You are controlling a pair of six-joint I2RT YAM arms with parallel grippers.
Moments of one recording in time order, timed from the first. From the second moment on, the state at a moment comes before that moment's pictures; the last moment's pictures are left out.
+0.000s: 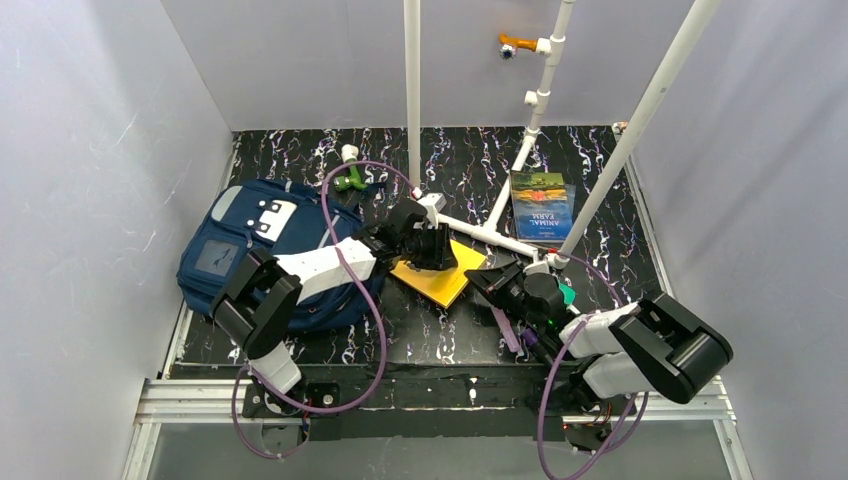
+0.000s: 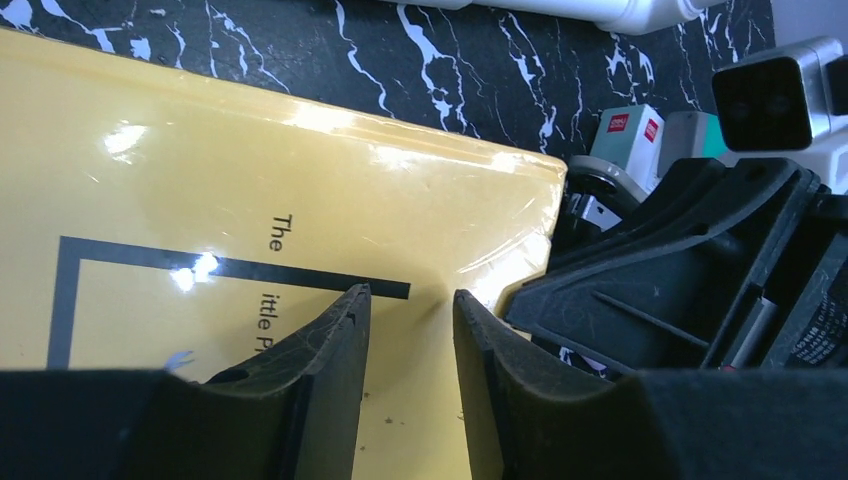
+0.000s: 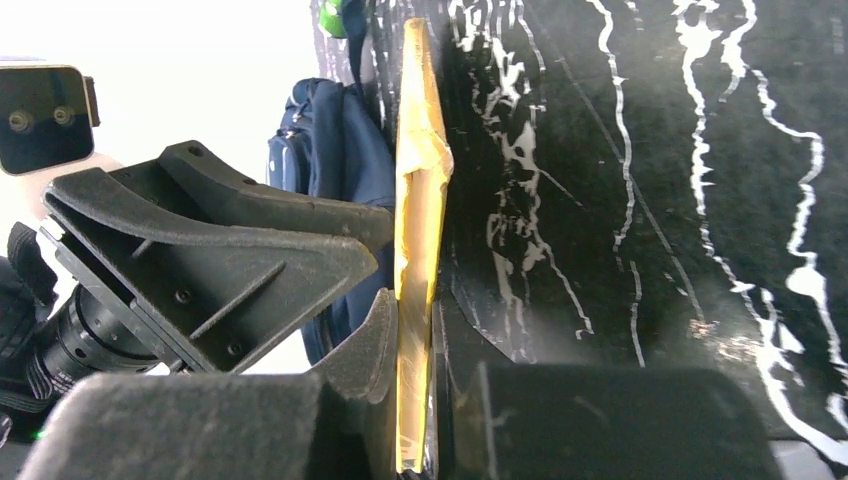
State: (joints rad) left arm -0.75 1.68 1.00 -0.02 0.23 -0.54; right arm 0.69 1.36 0.11 0.99 0.06 1.39
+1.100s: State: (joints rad) left arm -0.69 1.47 1.09 -0.84 -0.36 -0.16; right arm 0.59 0.96 0.94 -0.65 -0.32 0.52
